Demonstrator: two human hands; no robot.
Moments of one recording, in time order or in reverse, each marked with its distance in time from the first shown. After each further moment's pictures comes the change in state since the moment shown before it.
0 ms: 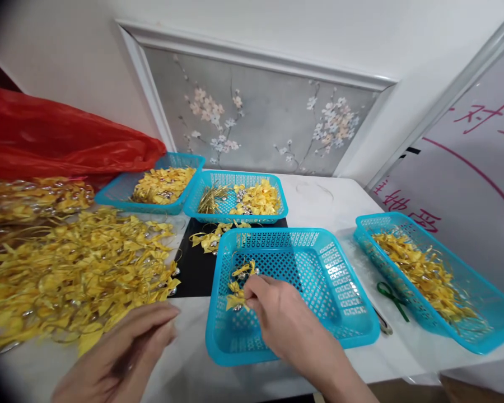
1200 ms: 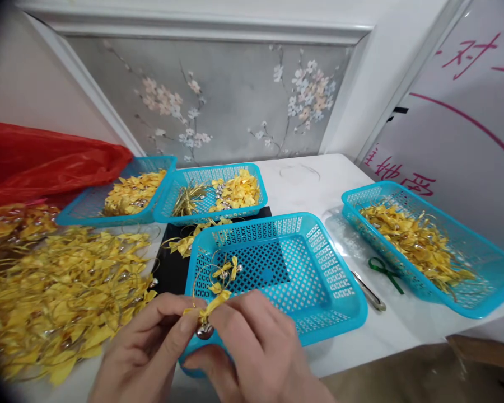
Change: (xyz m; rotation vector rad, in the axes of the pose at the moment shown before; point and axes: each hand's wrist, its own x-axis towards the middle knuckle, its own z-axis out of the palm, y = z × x) left_hand 0.027 0.056 0.054 -0.492 -0.361 -0.387; right_hand -0.026 -0.008 0.015 0.319 0.609 -0.195
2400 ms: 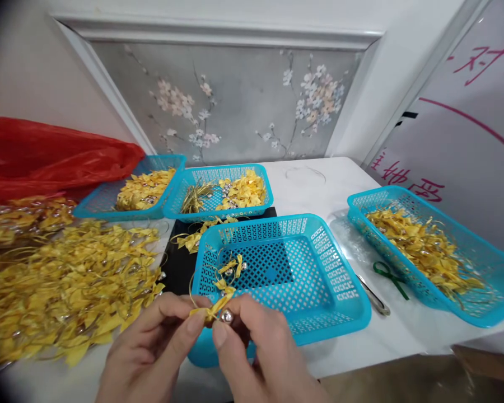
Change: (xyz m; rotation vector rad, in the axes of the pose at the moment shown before) left_hand -0.010 -0.003 -0.001 -0.027 0.006 0.131; right_hand -0.009 -0.012 0.002 0.508 -0.097 0.533
